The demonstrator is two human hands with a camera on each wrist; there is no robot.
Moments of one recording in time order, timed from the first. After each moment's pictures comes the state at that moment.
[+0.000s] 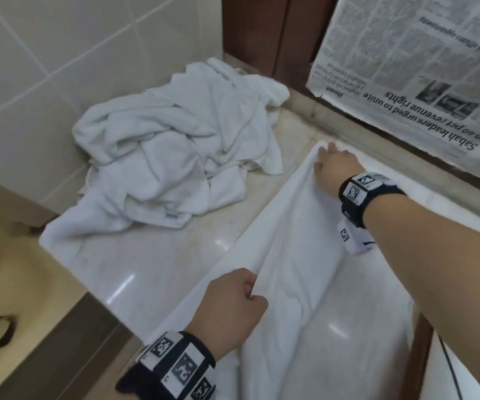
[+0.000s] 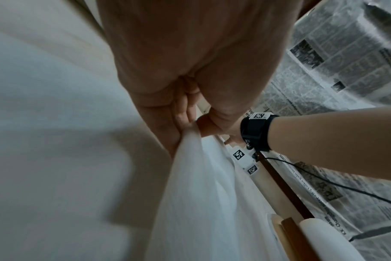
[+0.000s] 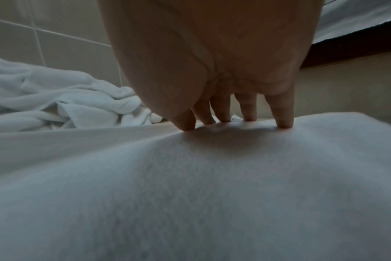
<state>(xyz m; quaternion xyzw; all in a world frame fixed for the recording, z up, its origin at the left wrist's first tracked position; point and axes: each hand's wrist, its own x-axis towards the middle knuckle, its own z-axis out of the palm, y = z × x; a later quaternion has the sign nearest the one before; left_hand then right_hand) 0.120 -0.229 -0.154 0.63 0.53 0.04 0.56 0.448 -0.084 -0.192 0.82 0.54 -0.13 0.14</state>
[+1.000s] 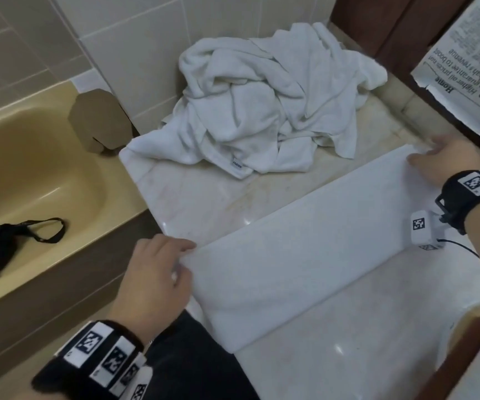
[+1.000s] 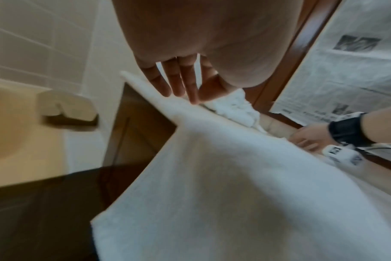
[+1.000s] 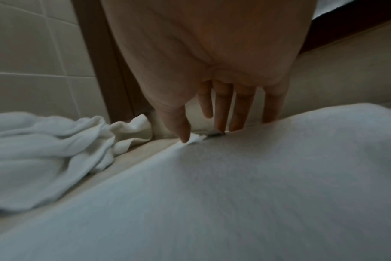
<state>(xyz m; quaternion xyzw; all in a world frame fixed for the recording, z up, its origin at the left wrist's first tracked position) -0.034 -0.289 -0.165 0.71 0.65 0.15 0.24 0.471 -0.097 -0.160 0.88 0.42 -0.17 -0.12</state>
